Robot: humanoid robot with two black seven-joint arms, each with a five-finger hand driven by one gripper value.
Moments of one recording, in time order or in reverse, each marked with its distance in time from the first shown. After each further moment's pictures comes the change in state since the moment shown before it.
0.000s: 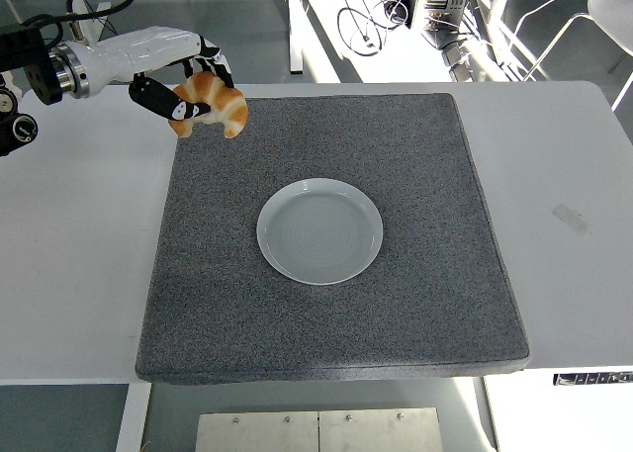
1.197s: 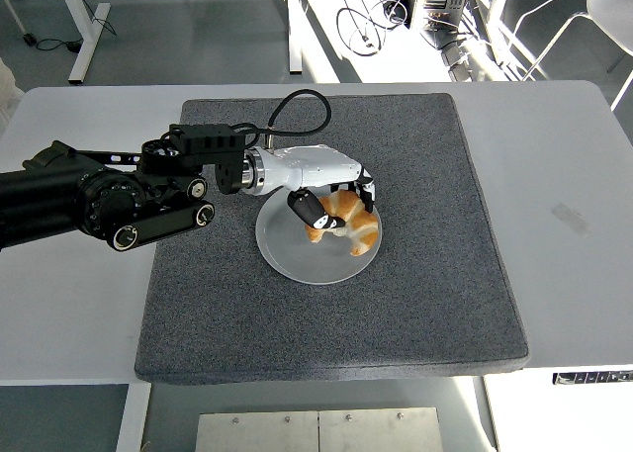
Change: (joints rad) left arm 0.066 -0.473 0.147 0.139 0.015 0.008 0.004; right arm 0.000 0.000 0.000 0.000 0.000 0.001 0.000
